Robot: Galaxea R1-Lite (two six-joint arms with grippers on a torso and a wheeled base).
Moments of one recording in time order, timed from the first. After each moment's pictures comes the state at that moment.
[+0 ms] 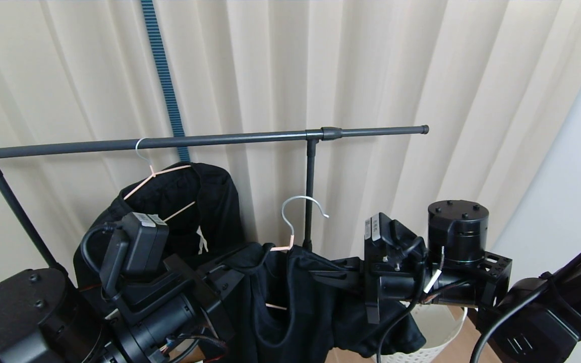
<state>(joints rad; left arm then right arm) -0.75 1.68 -0.19 -1.54 -0.03 -0.17 0.58 1.92 -0.64 -0.96 0.68 -0.27</state>
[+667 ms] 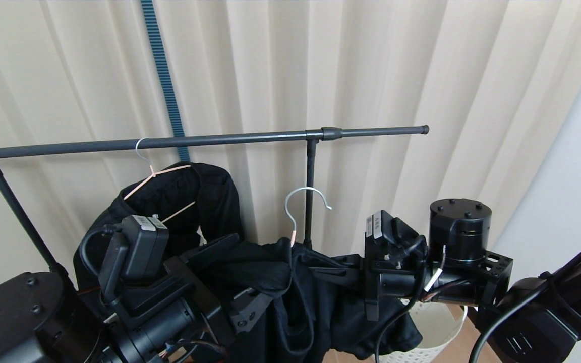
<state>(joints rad) -0.76 1.67 -0.19 -1.54 -0.03 -0.16 0.58 1.92 -0.64 -0.99 0.68 -0.27</state>
